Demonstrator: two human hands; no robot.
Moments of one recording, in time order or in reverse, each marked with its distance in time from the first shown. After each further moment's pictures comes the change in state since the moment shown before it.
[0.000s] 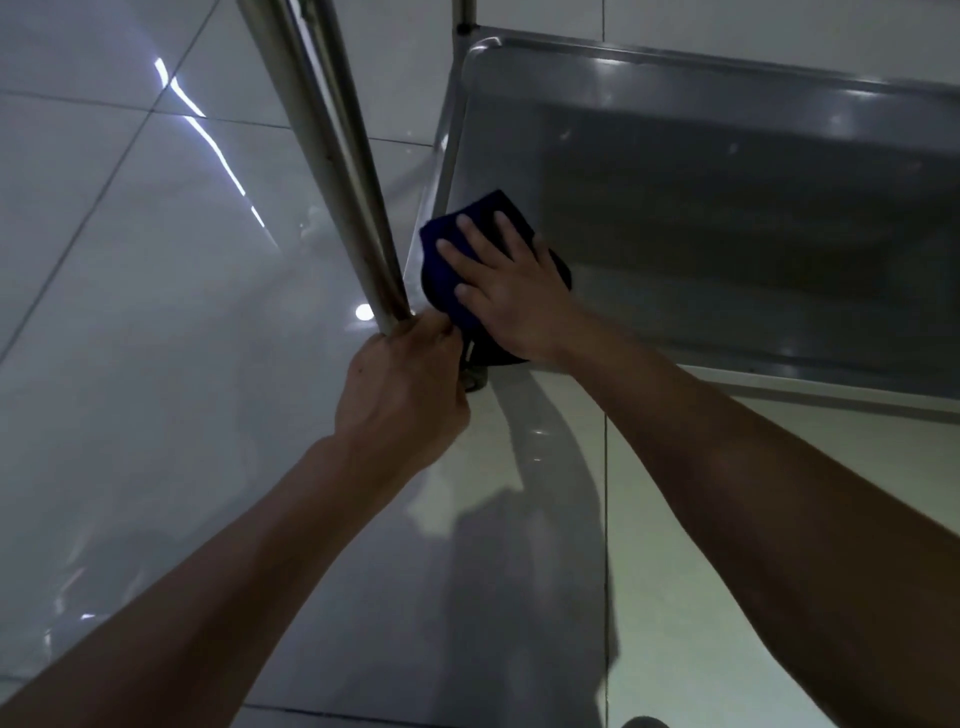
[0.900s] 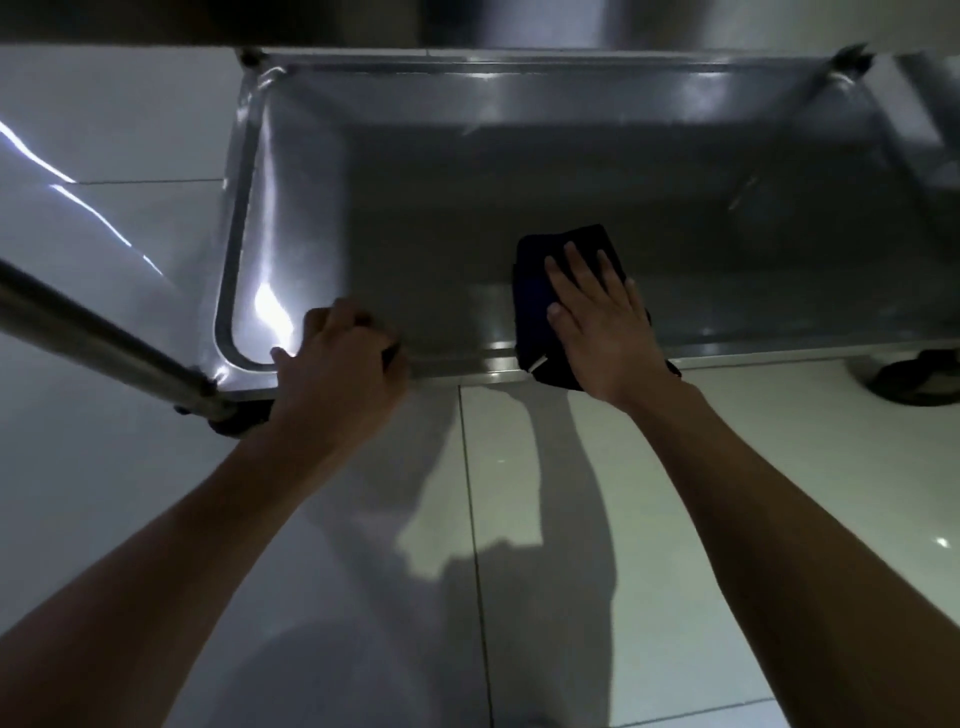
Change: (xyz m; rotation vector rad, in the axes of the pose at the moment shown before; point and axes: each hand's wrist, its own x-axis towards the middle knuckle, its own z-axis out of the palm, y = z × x) left_hand 0.074 0.103 0.041 -0.071 -0.094 -0.043; right_hand -0.172 0.193 -0.012 0.087 0.179 0.458
